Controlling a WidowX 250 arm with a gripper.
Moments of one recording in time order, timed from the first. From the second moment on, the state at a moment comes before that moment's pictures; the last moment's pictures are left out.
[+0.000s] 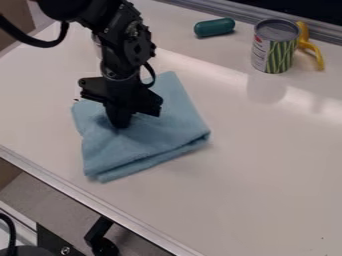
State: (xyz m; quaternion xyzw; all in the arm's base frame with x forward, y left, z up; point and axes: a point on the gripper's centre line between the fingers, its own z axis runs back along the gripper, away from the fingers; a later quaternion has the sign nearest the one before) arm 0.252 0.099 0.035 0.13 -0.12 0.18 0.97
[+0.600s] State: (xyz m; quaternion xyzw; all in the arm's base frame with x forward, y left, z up) arm 0.252 0.158 0.037 0.12 -0.06 0.18 0.98
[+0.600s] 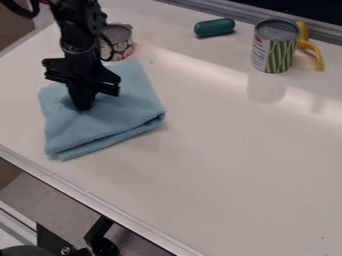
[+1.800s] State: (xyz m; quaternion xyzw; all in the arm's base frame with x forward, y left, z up) arm 0.238 0.109 0.111 0.02 -0.09 0.13 0.99
